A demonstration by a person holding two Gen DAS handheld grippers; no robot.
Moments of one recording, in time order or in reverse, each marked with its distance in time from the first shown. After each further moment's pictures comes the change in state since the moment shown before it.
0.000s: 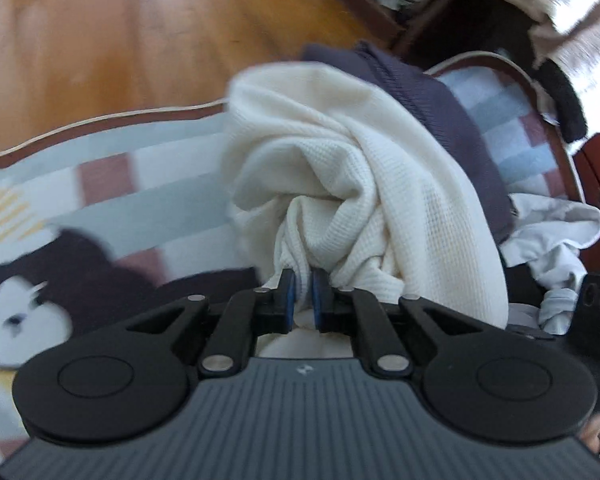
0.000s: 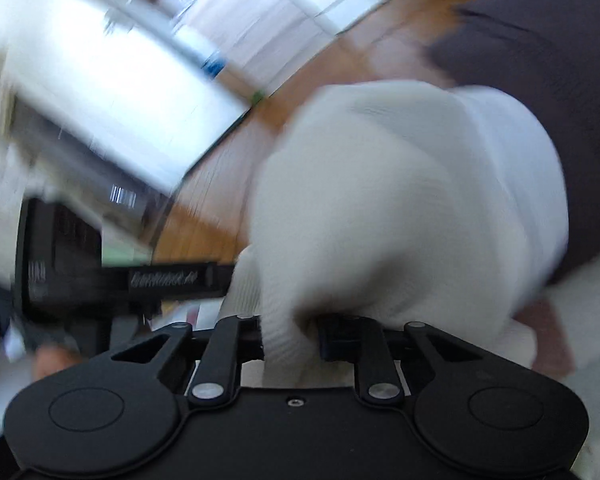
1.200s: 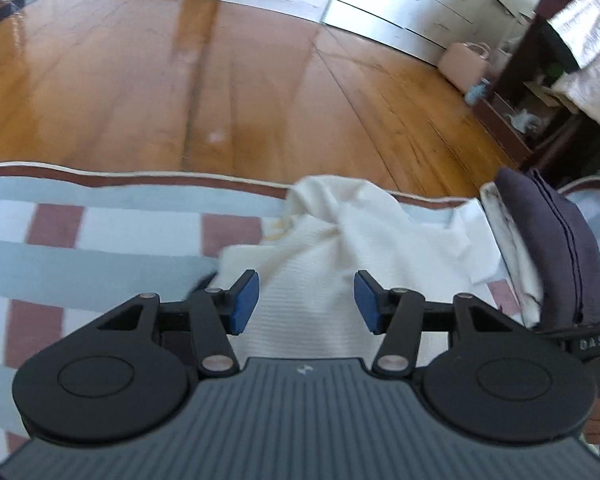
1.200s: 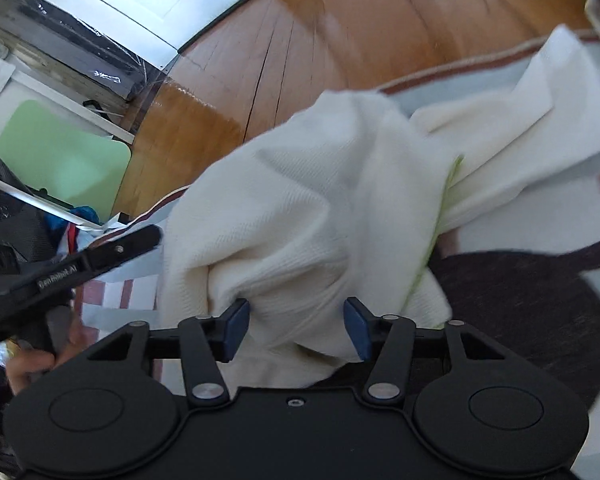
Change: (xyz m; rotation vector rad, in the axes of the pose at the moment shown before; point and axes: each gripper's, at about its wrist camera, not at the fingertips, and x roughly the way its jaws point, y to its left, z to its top) left arm -0.083 0.199 -0.051 -0.138 -0.292 0.268; right arm 0.170 0.054 -0.013 -0.039 0.346 -0.091
